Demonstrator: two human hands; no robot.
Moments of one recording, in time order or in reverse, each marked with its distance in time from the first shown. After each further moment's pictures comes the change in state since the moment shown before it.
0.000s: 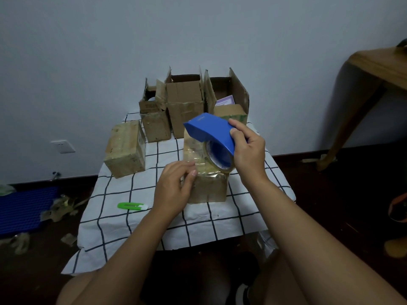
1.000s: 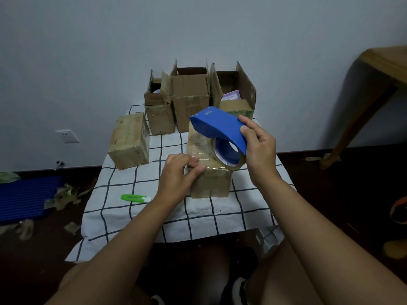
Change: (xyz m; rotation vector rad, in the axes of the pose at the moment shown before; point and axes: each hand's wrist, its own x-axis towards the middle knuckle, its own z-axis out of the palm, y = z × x) left_hand 0.010 -0.015 0.008 -0.132 -0.011 -0.081; right_hand -0.002 -0.001 -0.011 0.027 -0.057 0.005
